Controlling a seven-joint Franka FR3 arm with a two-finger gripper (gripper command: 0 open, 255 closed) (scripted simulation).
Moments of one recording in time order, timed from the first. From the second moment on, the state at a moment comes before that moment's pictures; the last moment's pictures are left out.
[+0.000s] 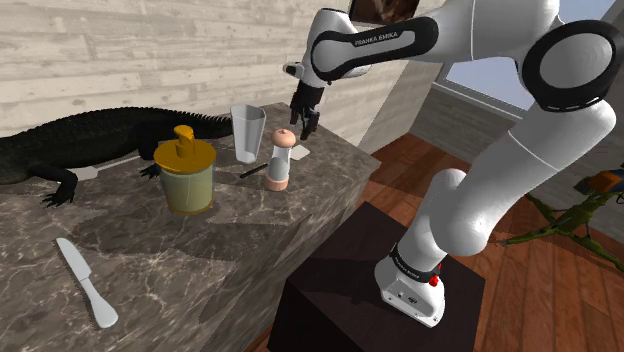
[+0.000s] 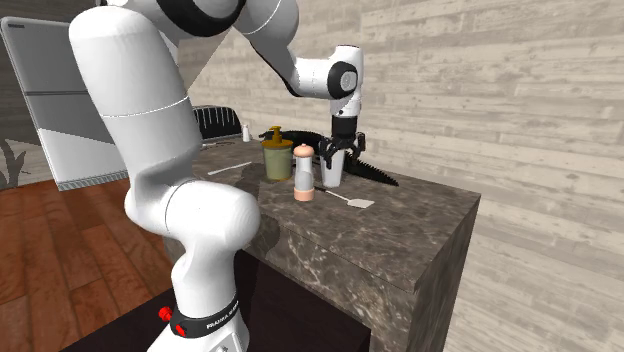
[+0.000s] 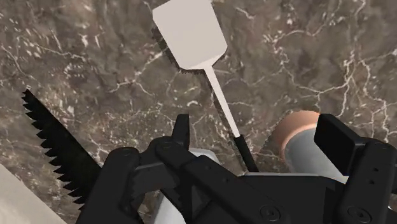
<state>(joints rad) 0.31 -0.23 -0.31 -2.29 -0.02 2.12 -1.09</state>
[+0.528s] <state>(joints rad) 0.38 -0.01 -0.32 -2.24 0.08 2.24 -1.47</state>
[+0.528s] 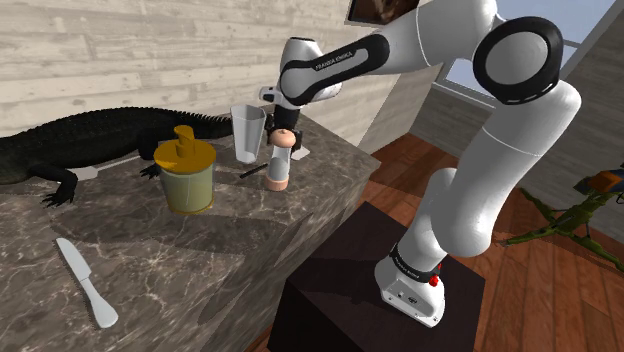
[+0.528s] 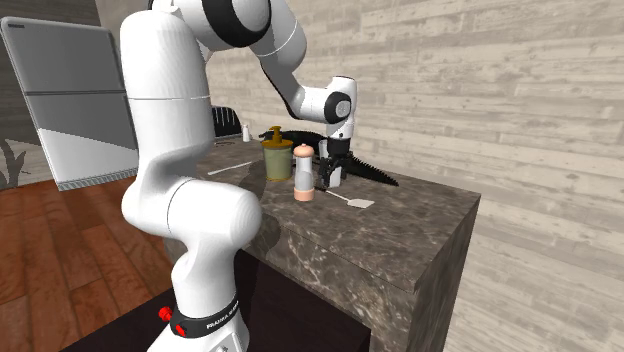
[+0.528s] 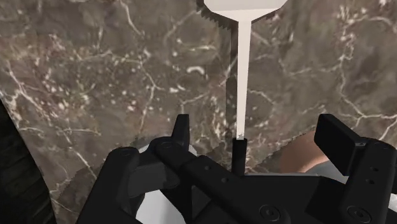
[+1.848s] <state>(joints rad) 0.38 0.05 -0.31 -2.27 0.11 2.32 -1.50</state>
